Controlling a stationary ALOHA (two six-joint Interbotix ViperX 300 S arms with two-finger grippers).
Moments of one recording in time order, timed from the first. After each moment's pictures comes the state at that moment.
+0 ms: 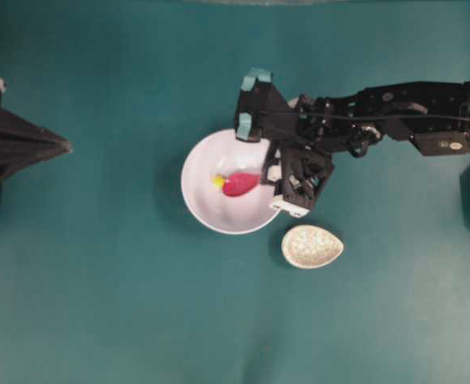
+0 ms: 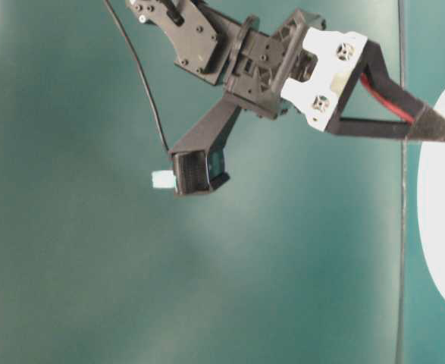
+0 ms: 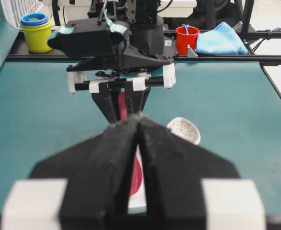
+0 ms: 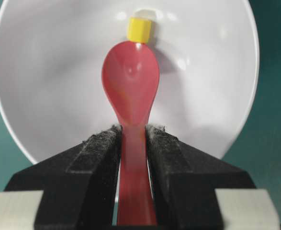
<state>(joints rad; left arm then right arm) 0.00 -1.01 1.18 0.01 -0.19 0.01 -0.12 0.05 0.48 0.29 0.47 -0.07</state>
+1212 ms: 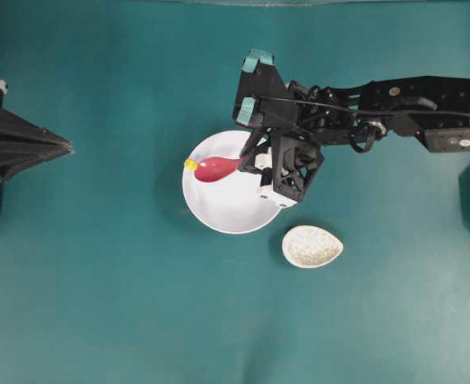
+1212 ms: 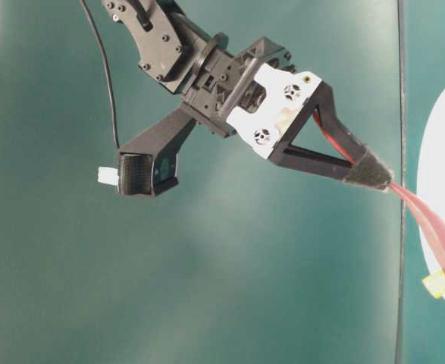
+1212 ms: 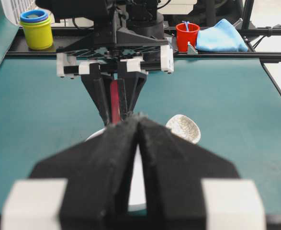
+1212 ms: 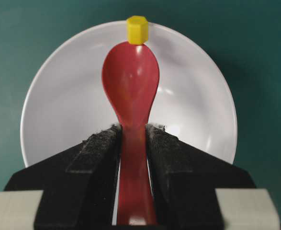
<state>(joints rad) 0.00 -1.01 1.18 0.01 -0.18 0.01 -0.12 0.01 0.46 0.27 0.35 -0.07</state>
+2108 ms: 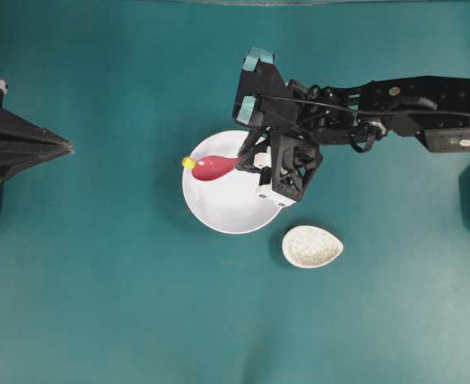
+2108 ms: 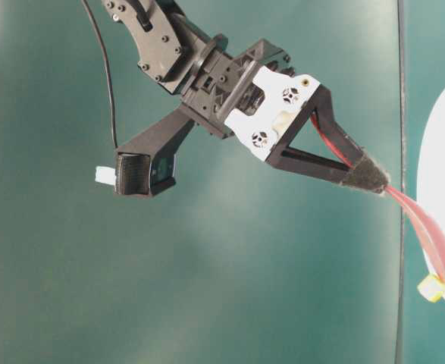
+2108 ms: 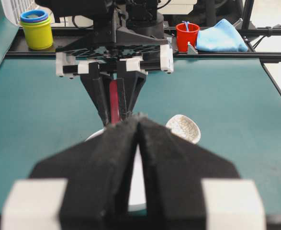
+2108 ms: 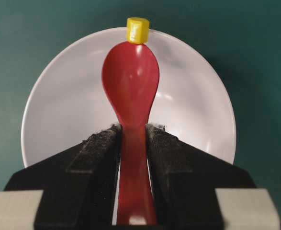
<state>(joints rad) 0.00 -1.01 1.18 0.02 -0.18 0.01 -0.12 0.01 0.46 0.27 0.34 -0.07</state>
